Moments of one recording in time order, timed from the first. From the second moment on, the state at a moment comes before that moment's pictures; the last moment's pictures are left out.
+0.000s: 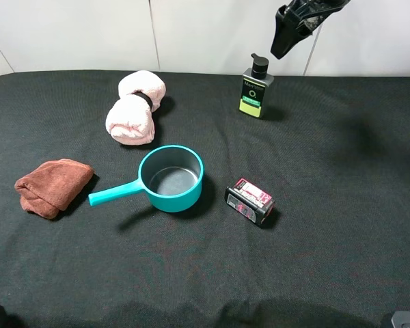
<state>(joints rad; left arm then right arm) -0.02 0.00 -0.49 0.07 1.06 0.02 0.31 1.93 -1.75 0.17 1.15 -0.58</state>
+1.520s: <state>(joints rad) -0.02 0.00 -0.49 0.08 1.06 0.02 0.35 2.27 -1.92 0.16 1.05 -0.63</state>
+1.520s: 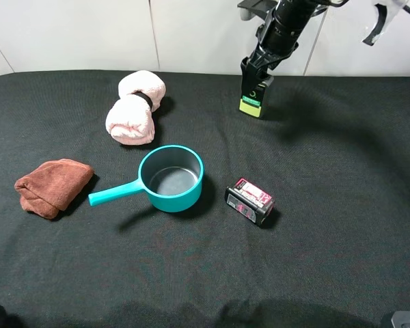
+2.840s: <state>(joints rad) -0.02 0.00 -0.49 0.08 1.06 0.02 0.35 2.36 -1.97 0.16 1.04 -0.63</state>
